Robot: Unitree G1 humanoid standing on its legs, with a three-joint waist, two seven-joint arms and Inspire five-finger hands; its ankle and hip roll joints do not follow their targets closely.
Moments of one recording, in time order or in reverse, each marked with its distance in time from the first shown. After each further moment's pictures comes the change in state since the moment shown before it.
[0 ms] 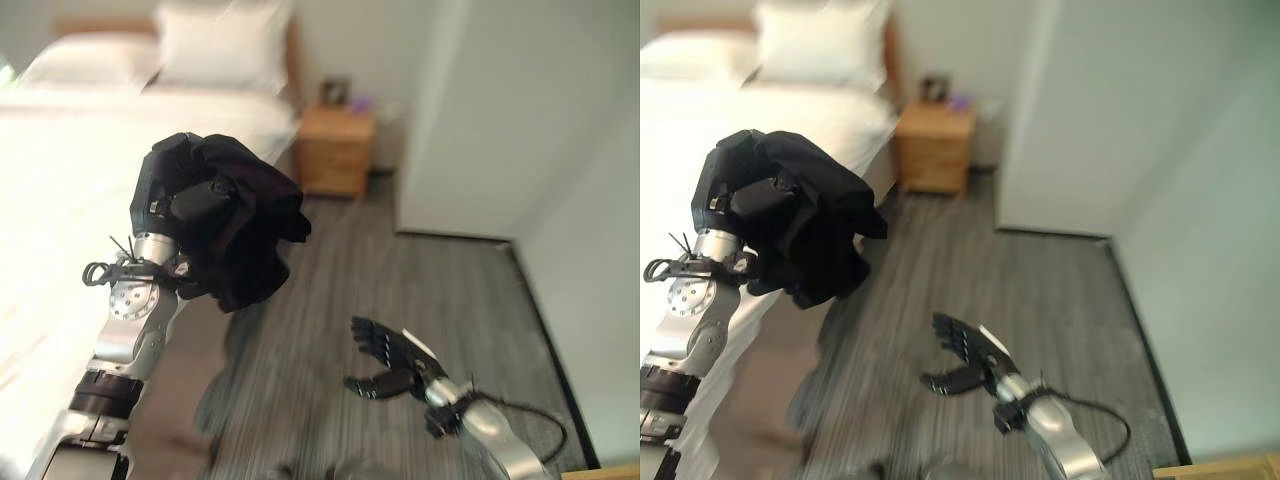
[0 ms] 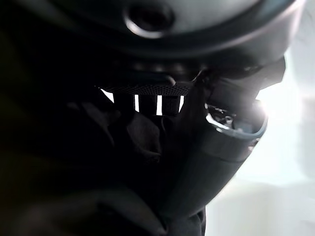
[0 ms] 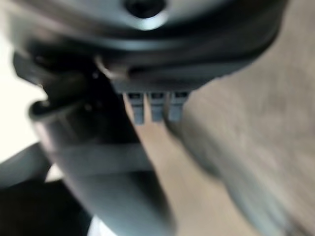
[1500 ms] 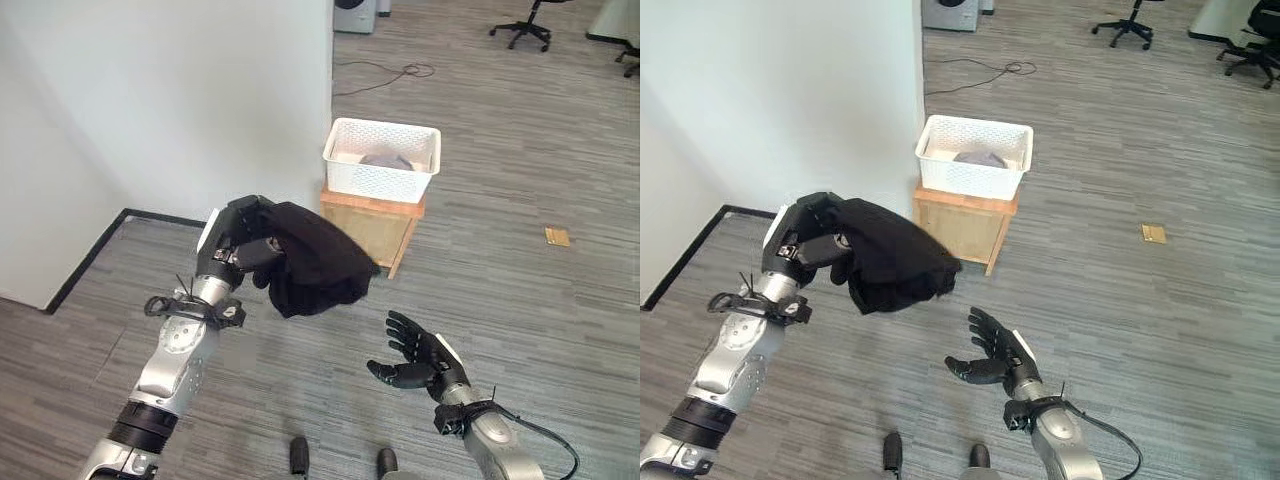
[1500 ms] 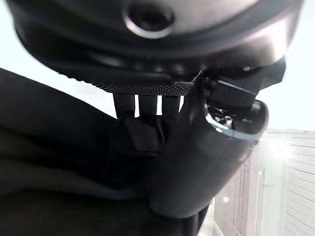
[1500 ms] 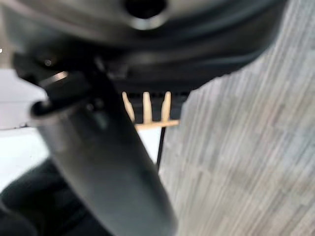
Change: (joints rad) left arm 0.103 -0.066 -0.124 -0.079 0.078 0.120 -0.078; right arm 0.006 0.114 -0.081 -0.007 0.001 -0.029 -0.111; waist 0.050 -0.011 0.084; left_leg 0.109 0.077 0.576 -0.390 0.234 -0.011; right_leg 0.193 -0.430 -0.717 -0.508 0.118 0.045
